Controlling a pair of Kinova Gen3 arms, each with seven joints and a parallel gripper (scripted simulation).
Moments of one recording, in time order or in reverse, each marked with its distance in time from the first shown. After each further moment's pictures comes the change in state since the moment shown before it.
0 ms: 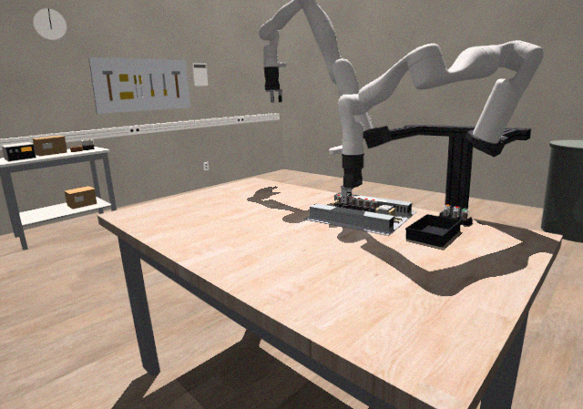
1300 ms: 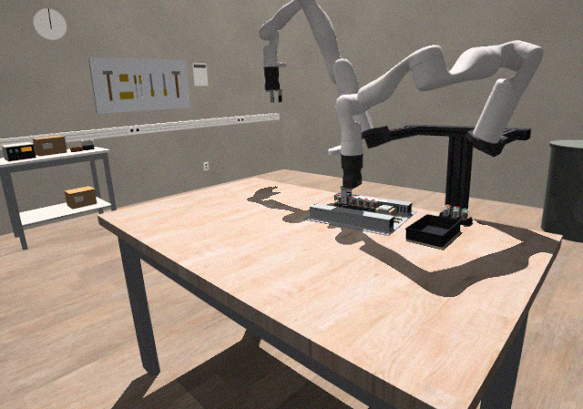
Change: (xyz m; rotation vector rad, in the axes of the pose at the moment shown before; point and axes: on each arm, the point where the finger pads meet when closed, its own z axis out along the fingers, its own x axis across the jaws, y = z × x) left arm -0.001 0.000 0.000 0.000 0.041 0.000; right arm 0.000 0.000 0.000 0.000 0.000 0.000
